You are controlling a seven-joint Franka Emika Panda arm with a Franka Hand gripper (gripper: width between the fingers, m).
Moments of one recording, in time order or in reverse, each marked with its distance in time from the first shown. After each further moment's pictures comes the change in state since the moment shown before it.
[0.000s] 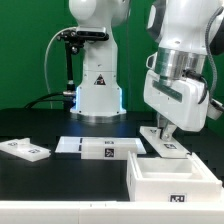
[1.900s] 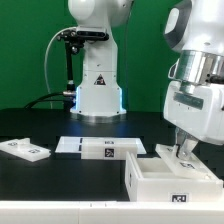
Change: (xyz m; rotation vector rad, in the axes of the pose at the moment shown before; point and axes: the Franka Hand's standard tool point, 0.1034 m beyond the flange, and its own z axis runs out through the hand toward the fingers) arm 0.010 -0.100 -0.001 0.117 0.105 0.168
